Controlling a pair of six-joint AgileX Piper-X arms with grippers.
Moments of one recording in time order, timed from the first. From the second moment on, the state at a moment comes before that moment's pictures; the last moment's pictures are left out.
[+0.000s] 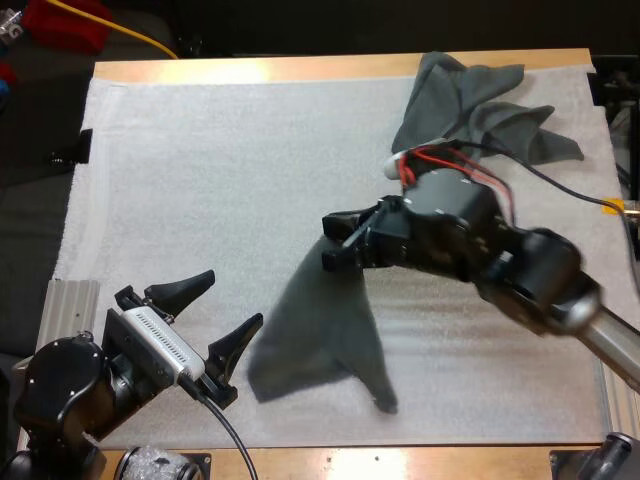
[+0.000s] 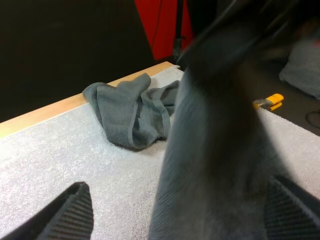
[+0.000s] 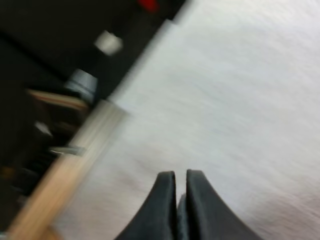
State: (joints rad) left arm -0.24 0.40 -0.82 0.80 0.48 -1.72; right arm 0.83 1.35 -1.35 0.70 -0.14 -1.38
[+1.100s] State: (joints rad) left arm -0.24 0.40 -0.82 0.81 0.48 -1.72; right arm 0.46 1.49 -1.31 0.67 -0.06 -1.42
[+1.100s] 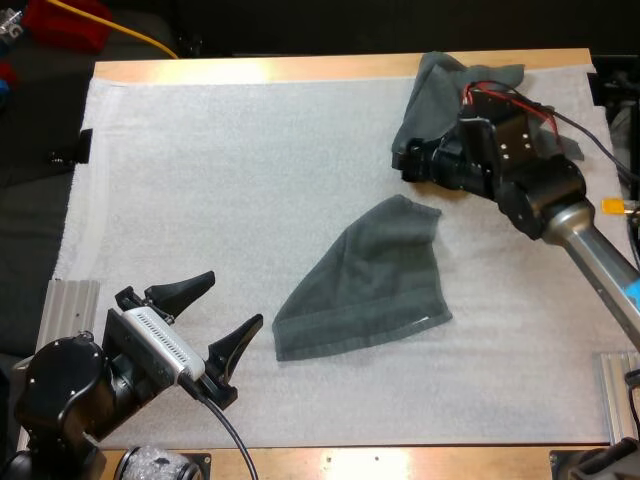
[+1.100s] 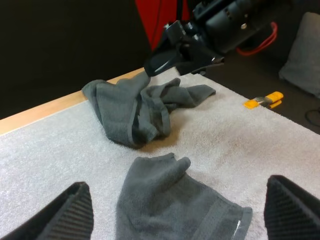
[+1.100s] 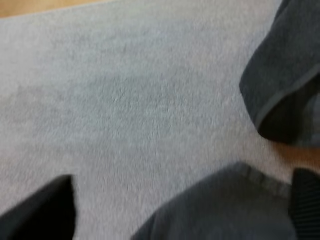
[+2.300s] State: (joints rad) left arm -0.24 0.40 -0.82 1.23 0.48 -1.72; right arm 0.59 1.00 -0.91 1.08 -0.09 -1.32
